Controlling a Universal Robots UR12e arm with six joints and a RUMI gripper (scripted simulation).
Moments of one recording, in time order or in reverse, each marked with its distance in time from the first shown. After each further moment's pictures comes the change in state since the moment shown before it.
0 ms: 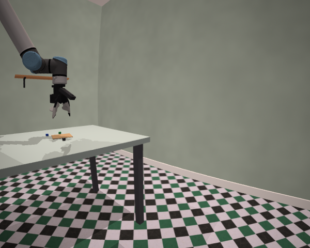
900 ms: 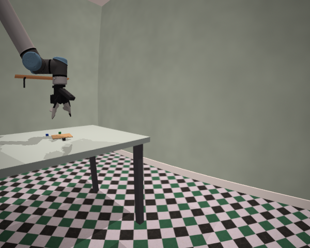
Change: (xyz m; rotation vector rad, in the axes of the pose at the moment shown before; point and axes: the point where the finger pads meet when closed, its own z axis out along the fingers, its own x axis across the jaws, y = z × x) arm 0.002 -0.002 0.003 -0.001 -0.001 0.082
